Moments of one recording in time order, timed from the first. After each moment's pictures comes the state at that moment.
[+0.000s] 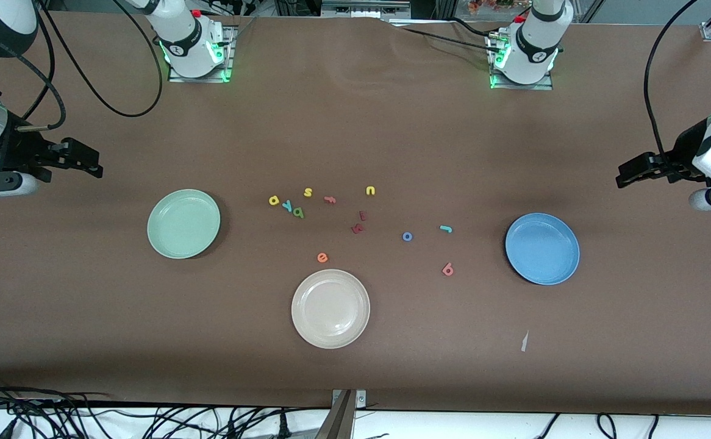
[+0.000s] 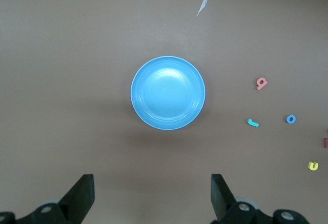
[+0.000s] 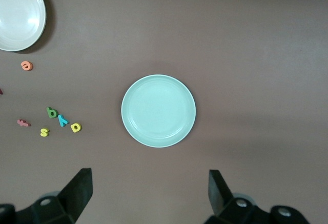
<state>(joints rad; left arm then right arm) 0.08 0.14 -0.10 -1.50 0.00 1.57 -0.15 0.18 0.12 -0.14 -1.54 0.05 1.63 -0.06</state>
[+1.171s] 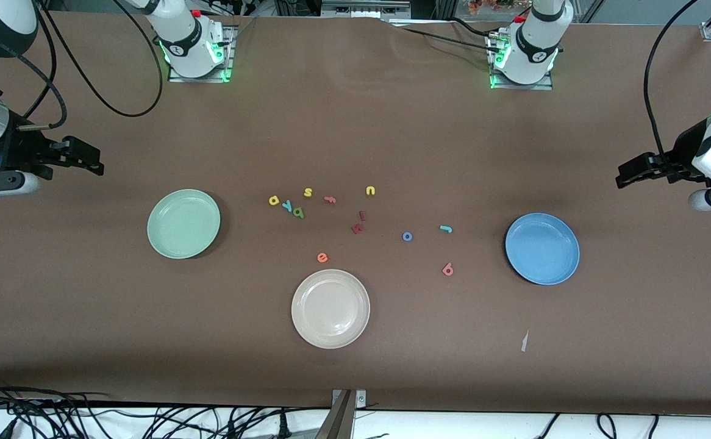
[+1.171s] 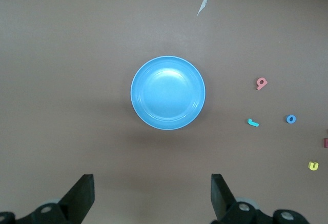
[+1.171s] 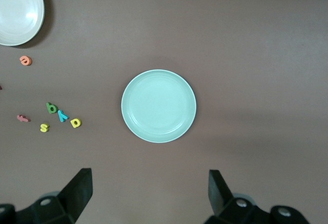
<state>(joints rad) 0.08 0.14 -0.10 -1.50 0.00 1.57 -0.15 0.18 0.12 -0.14 -1.54 0.05 1.61 -0.06</state>
